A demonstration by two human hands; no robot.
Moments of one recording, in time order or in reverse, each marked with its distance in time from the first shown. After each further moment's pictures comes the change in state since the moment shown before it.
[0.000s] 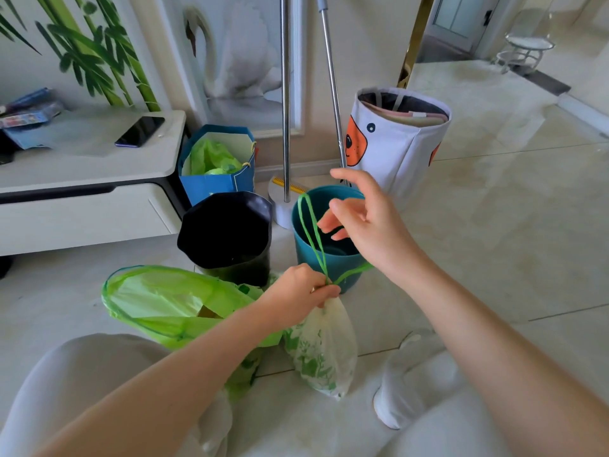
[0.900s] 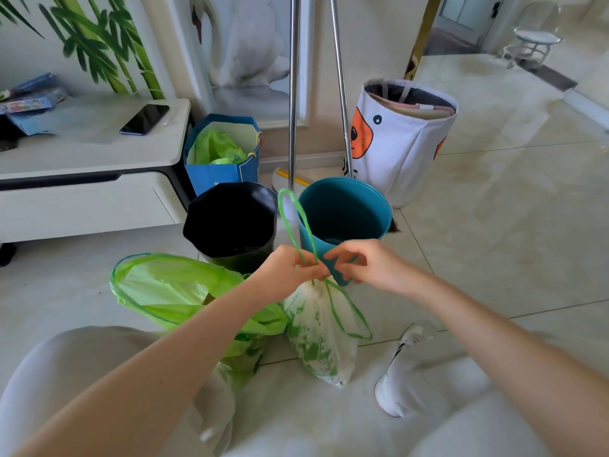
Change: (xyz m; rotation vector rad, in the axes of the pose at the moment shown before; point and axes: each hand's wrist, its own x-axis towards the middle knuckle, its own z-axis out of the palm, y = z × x) left_hand -0.008 -0.022 -0.020 -0.383 0.029 -0.189; right_hand -0.018 0.075 -0.001 -0.273 -0.428 0.273
